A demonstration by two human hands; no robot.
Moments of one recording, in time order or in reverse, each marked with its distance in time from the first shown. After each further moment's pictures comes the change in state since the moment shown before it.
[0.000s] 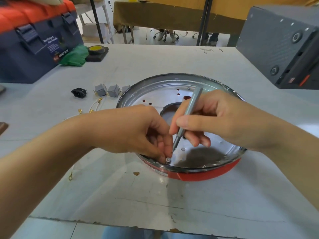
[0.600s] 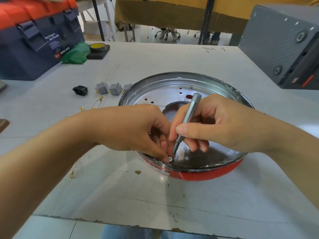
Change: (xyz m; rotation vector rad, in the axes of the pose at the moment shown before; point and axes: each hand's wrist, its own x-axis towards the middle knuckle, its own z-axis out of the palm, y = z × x) left_hand 0.002 -0.002 -0.002 0.015 -0.032 0.010; right_hand 0.002 -0.001 0.004 -0.099 -0.068 0.040
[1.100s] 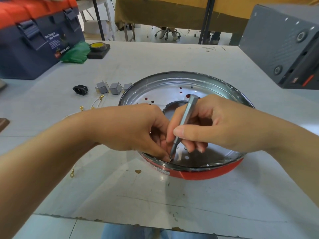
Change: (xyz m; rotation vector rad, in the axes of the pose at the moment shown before) left_hand 0.001 -0.003 0.000 0.055 0.025 0.009; right_hand 0.001 -0.006 0.002 -0.051 -0.047 0.016
